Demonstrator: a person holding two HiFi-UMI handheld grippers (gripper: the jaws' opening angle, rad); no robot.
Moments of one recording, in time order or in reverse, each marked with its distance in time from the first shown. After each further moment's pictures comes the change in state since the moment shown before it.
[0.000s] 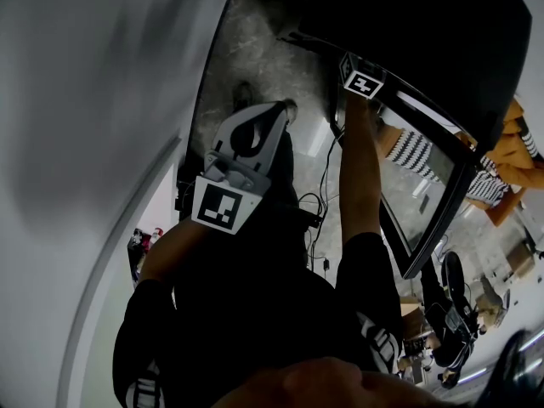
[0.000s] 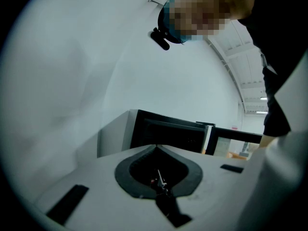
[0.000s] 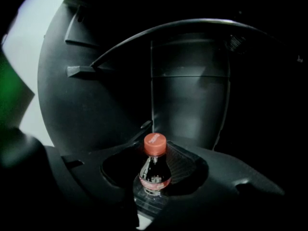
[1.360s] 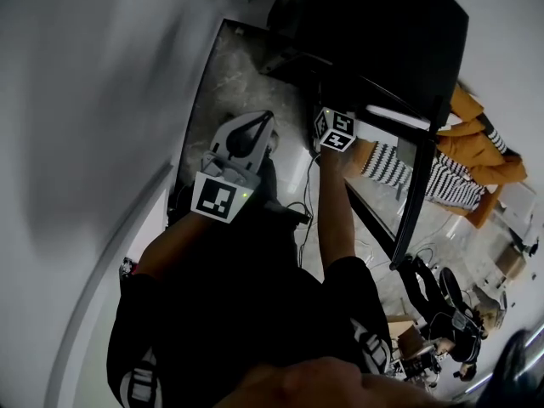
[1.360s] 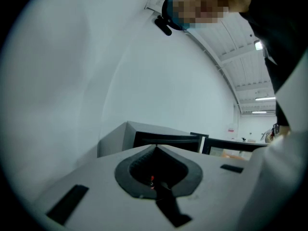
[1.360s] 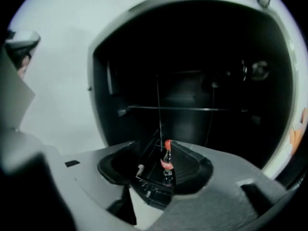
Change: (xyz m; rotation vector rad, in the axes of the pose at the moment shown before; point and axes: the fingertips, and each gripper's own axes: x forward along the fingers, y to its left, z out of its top) left arm -0.059 -0.001 0.043 -0.037 -0.075 -0.010; right arm -0.139 0.052 0.042 0.047 -0.064 -0.021
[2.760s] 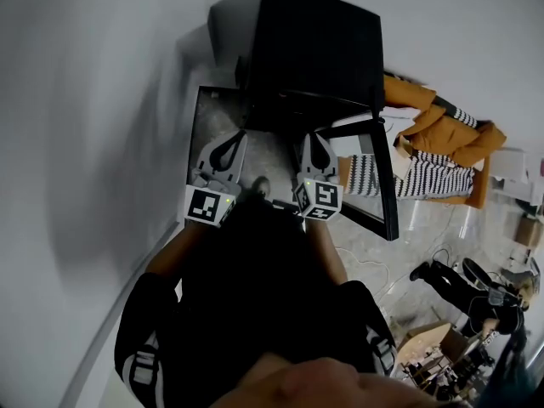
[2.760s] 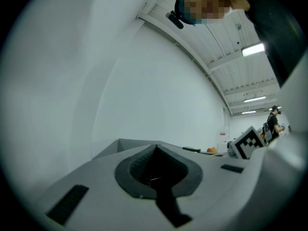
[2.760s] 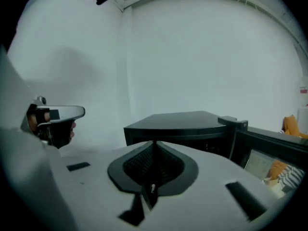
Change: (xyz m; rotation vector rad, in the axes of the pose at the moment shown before) left arm -0.028 -0.020 0.073 0.088 -0.127 -0.100; right arm -0.206 0.054 0.141 0.062 -0.208 -0.088
